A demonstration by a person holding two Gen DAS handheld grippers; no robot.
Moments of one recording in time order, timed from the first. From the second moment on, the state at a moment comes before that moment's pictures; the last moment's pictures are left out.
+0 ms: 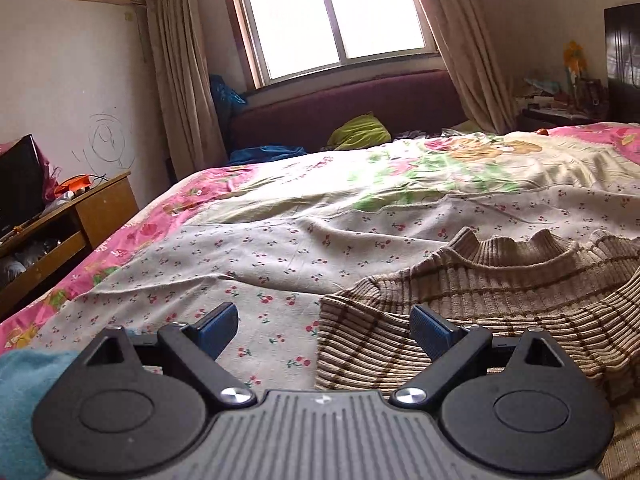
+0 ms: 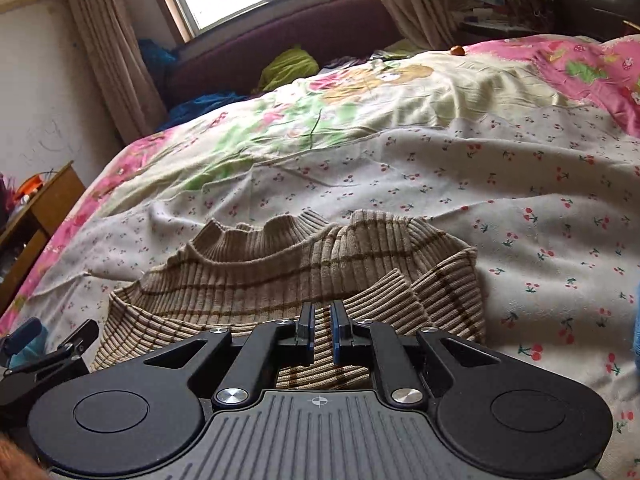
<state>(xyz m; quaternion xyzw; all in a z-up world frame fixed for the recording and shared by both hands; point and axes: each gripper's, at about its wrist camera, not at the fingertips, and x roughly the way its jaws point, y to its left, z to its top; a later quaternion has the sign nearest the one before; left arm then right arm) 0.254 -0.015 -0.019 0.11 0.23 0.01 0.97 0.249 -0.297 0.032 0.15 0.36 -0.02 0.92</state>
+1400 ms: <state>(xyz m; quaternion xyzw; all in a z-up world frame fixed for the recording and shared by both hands) 0.074 0.084 -0.010 0.13 0.41 -0.05 0.90 -0.015 -0.317 0.041 0.16 0.52 0.02 0.84</state>
